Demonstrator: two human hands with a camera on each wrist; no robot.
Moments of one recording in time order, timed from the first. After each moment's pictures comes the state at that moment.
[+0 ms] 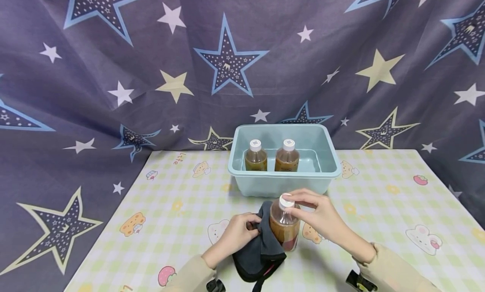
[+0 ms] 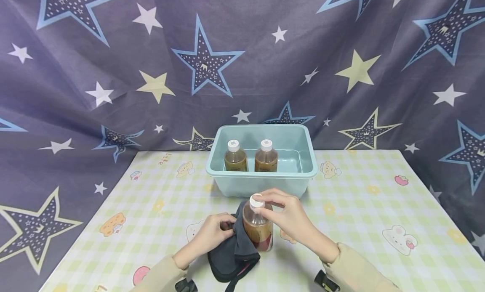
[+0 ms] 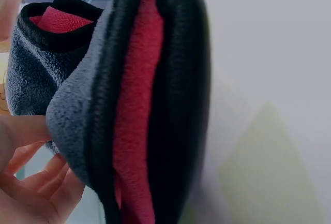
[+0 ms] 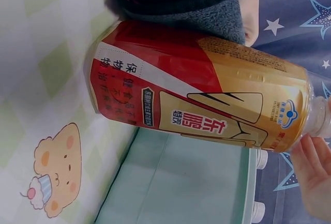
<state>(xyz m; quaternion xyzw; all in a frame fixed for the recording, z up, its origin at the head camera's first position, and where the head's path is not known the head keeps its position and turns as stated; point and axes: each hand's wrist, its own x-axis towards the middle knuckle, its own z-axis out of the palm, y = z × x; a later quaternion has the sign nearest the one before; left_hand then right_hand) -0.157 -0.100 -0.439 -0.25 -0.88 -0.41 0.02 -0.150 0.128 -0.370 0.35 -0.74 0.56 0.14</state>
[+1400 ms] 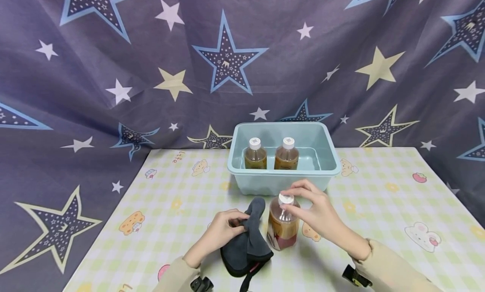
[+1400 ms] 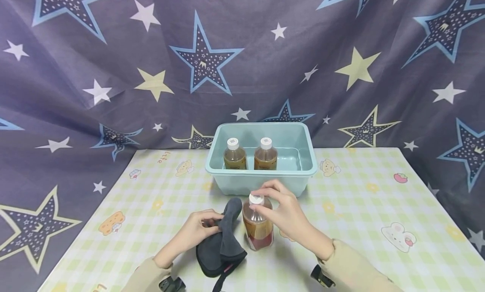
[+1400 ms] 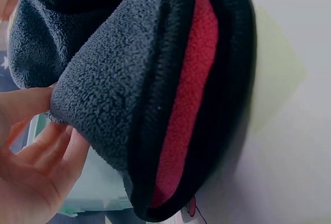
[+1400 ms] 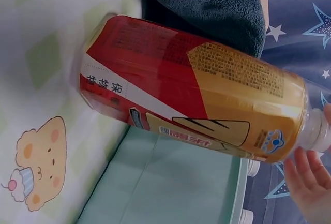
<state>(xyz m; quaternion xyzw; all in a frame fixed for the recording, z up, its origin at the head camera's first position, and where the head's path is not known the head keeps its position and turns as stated) -0.153 -0.134 -0.425 -0.25 -0.85 -0.46 0.01 -0.152 0.119 -0.364 0.35 -0.78 0.47 0.23</state>
